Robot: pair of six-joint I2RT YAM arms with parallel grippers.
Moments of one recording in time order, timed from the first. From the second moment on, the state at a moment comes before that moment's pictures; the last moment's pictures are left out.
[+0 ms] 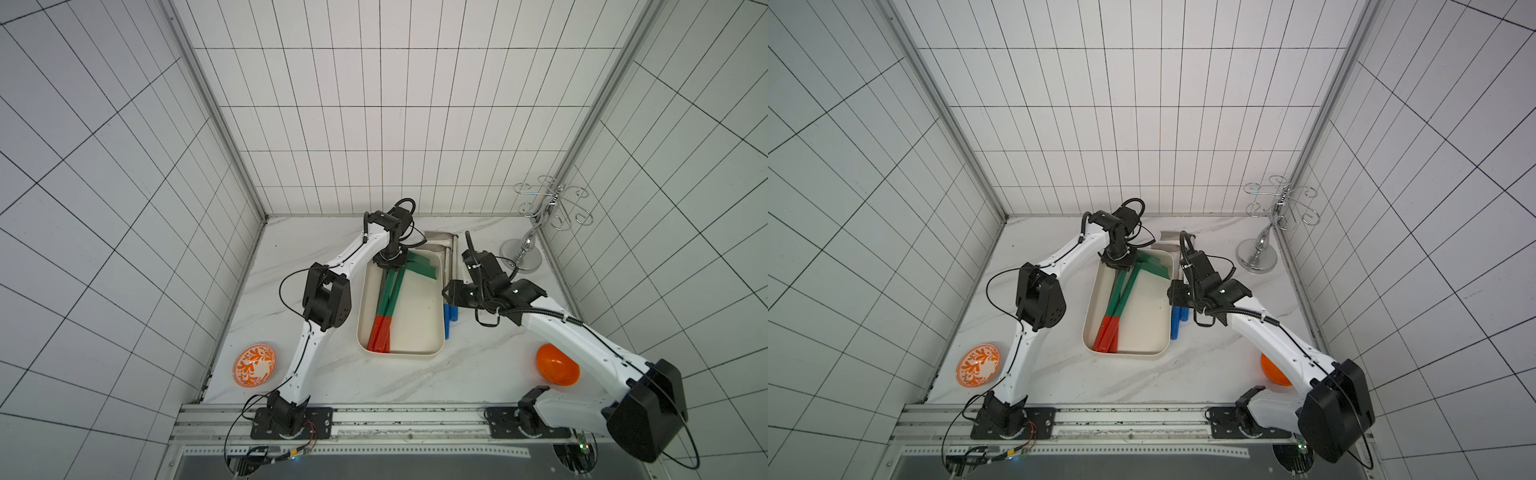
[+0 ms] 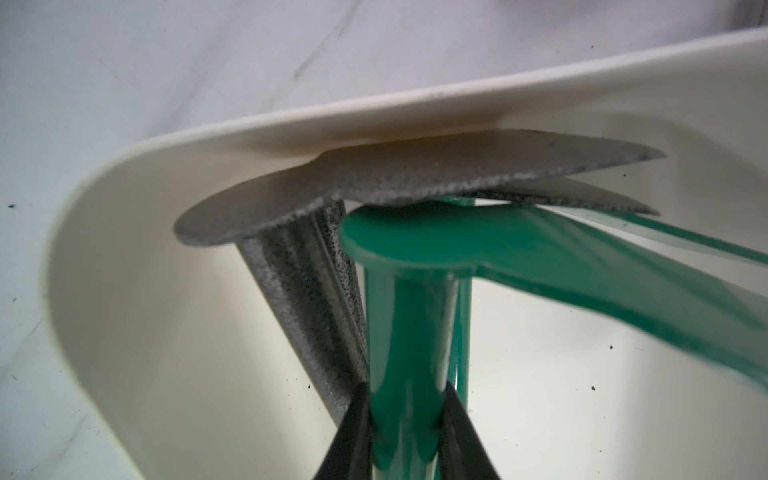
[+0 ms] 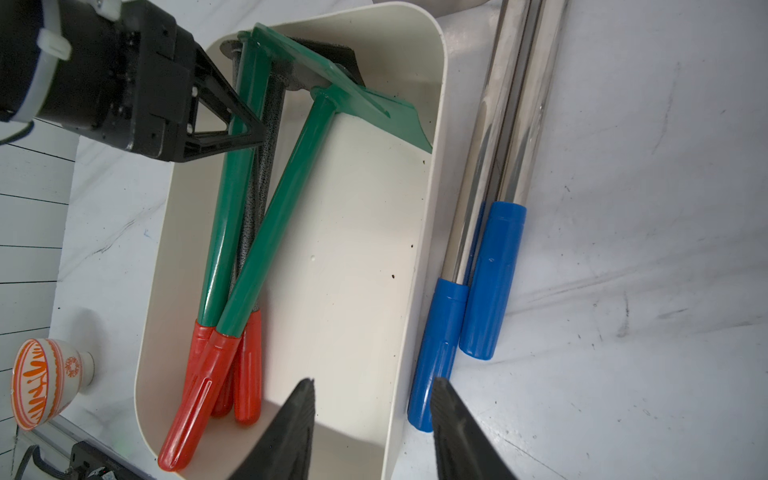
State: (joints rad) left arm -0.55 2.38 2.30 -1.31 0.04 -0.32; right arm 0.56 1.25 0.99 -0.62 -0.03 0.58
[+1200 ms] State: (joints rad) left arm -0.45 2.19 1.86 -0.98 0.36 -0.38; right arm 0.56 1.25 0.98 -0.62 -0.03 0.58
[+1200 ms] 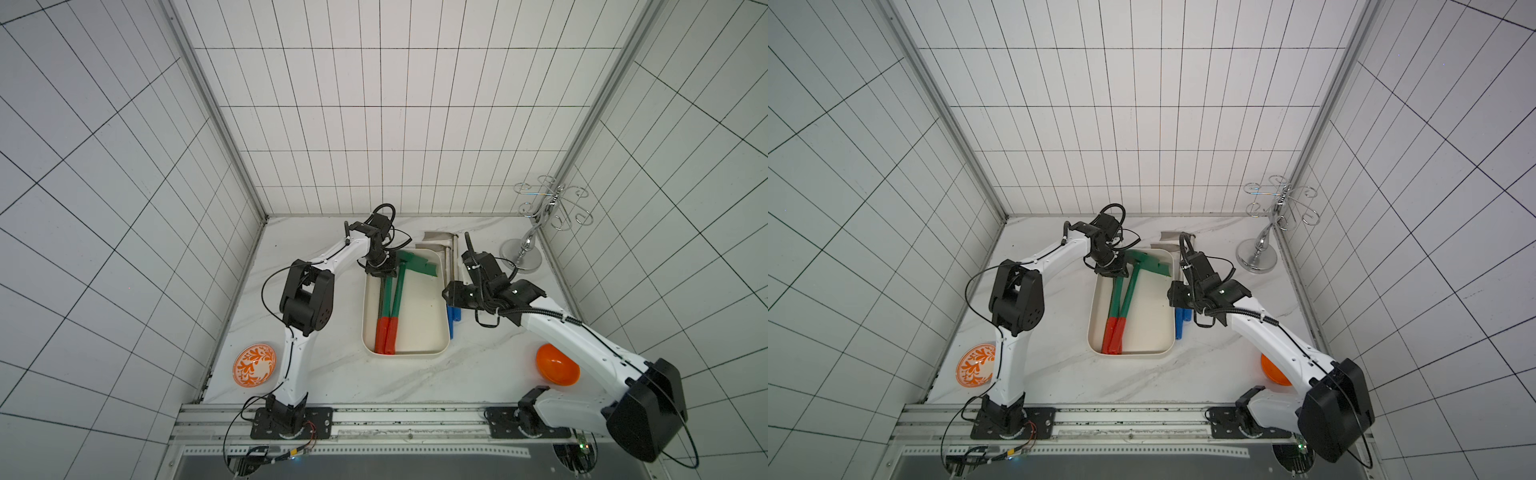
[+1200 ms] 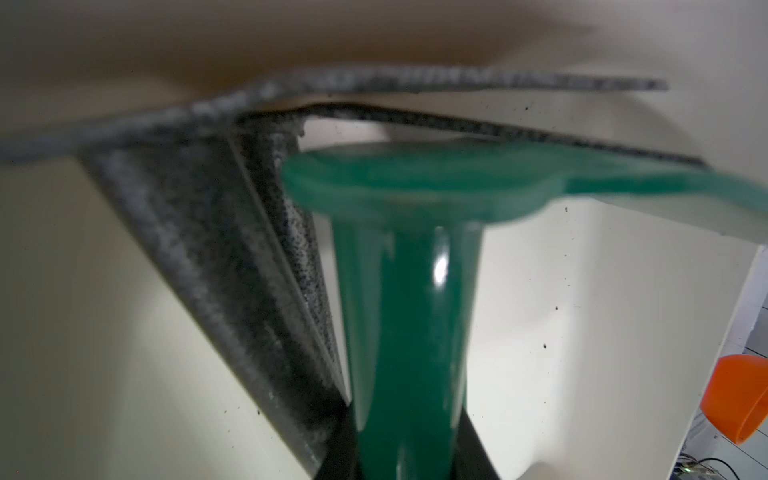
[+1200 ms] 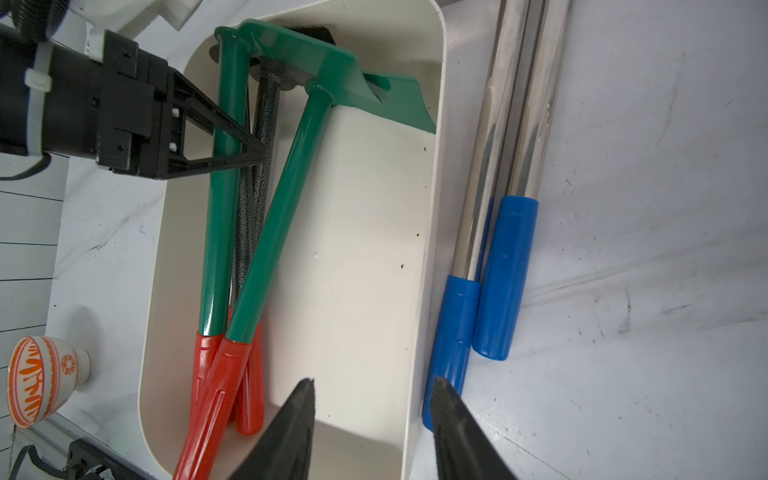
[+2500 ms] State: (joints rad) left arm -0.47 2.17 1.81 -1.00 0.36 -0.42; right arm 0.56 1.27 0.98 -0.62 -0.05 0.58
